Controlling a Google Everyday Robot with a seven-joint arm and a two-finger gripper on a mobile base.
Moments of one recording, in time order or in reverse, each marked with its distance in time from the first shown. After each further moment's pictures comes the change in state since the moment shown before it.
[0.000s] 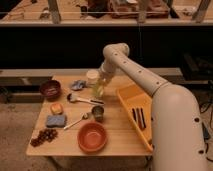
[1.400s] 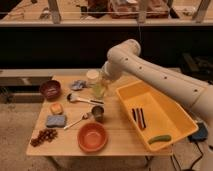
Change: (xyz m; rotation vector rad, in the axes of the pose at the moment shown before) arm -0.040 -0.029 -0.104 -0.029 0.202 -0.088
